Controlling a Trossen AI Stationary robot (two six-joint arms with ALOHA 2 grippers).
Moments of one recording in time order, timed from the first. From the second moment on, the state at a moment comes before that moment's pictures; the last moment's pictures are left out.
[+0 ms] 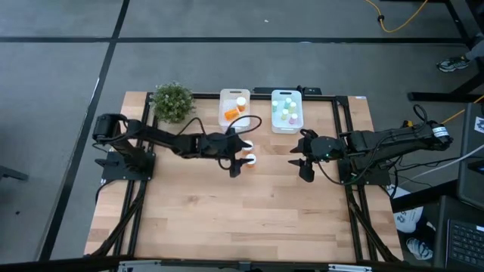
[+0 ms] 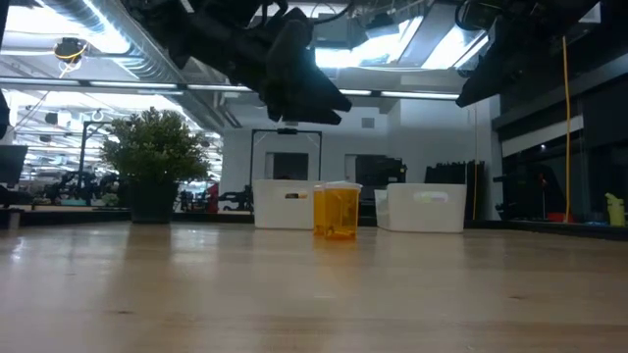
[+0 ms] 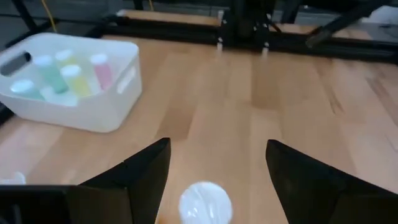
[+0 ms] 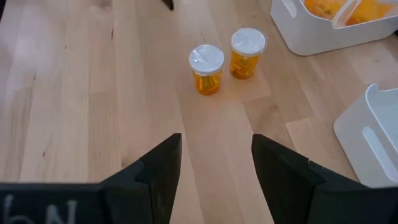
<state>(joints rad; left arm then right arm) 0.02 1.60 0.86 0.33 -0.14 -0.10 0.14 0.97 0.75 -0.54 0.21 0.31</state>
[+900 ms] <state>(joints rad) -0.02 1.54 0.92 0.32 -0.38 0.04 0.13 1.03 0.75 -0.39 0.32 0.28</state>
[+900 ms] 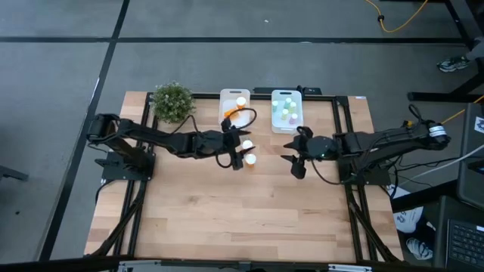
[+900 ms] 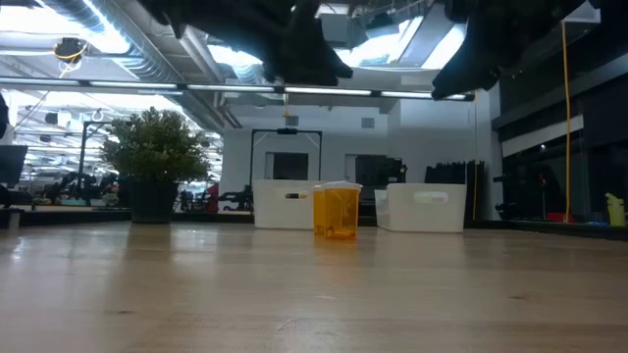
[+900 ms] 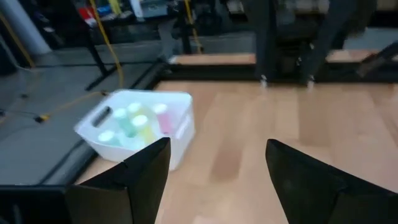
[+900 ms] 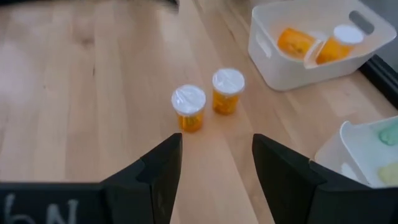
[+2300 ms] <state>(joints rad) 0.03 0.58 0.21 0.31 -0.24 -0.12 0.13 1.22 0.75 -0.28 0.31 0.31</state>
